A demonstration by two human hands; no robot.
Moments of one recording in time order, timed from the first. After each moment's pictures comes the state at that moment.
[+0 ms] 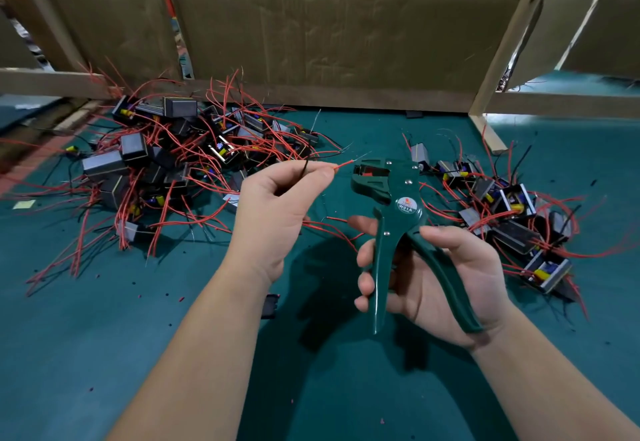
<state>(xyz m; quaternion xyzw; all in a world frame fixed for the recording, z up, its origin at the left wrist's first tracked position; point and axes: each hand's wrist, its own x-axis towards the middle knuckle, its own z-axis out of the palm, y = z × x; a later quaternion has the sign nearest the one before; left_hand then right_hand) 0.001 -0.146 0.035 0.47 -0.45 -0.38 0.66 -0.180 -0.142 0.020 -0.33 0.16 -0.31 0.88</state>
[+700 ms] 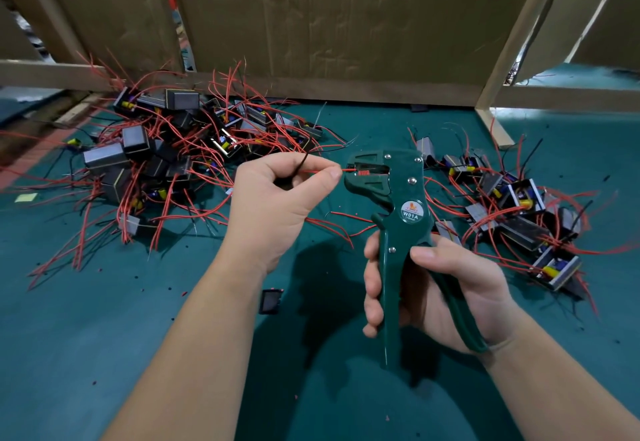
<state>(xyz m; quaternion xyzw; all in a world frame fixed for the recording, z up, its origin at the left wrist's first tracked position) 0.008 -0.143 0.039 0.50 -0.49 -0.32 0.64 -0.179 -0.136 0.017 -0.41 0.16 -0.28 0.85</state>
